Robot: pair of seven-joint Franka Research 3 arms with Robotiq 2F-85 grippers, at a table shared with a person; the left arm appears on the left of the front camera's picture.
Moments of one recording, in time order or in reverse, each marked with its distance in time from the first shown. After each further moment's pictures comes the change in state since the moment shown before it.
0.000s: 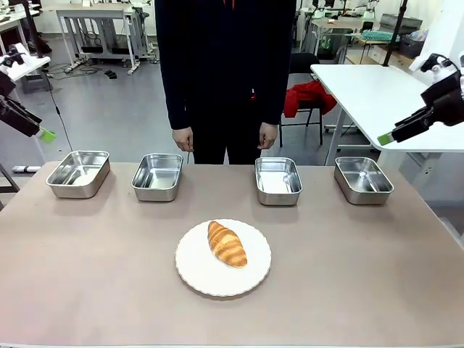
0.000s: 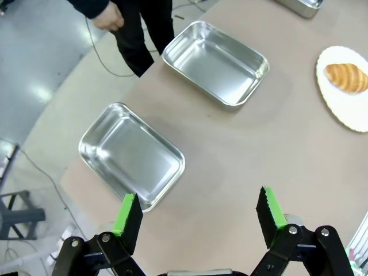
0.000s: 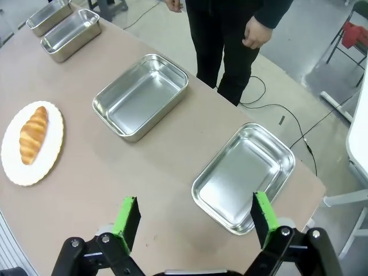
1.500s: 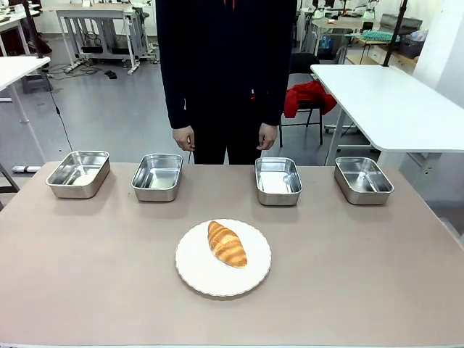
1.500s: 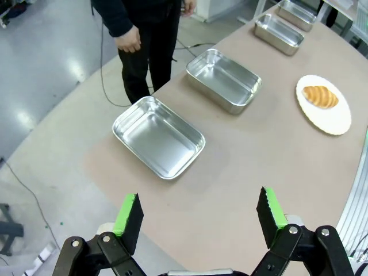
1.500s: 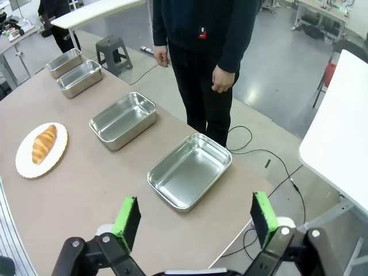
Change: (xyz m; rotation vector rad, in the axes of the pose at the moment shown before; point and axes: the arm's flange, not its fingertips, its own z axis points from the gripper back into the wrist) left arm -0.103 0.084 0.105 -0.097 -0.239 0.102; right arm -0.092 -0.111 0.131 0.025 -0.305 -0.011
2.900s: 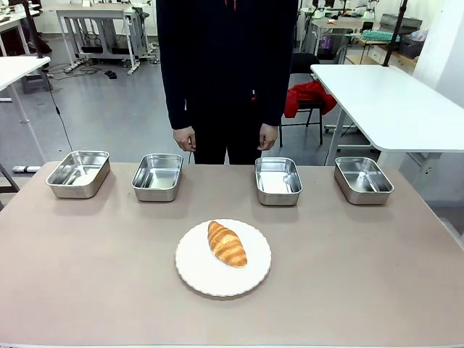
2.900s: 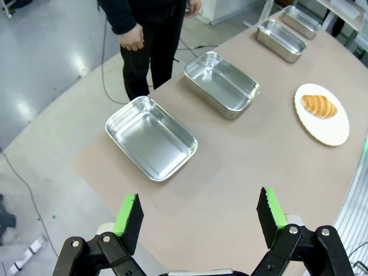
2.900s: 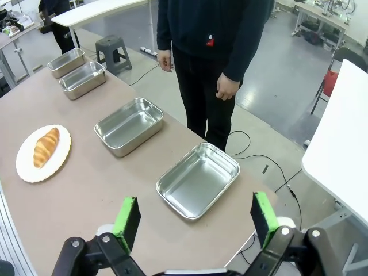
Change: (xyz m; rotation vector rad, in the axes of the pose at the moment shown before) left arm 0.002 -0.019 -0.006 0.020 -0.005 0.058; right arm 0.017 0.032 -0.009 -0.012 -0.005 0.035
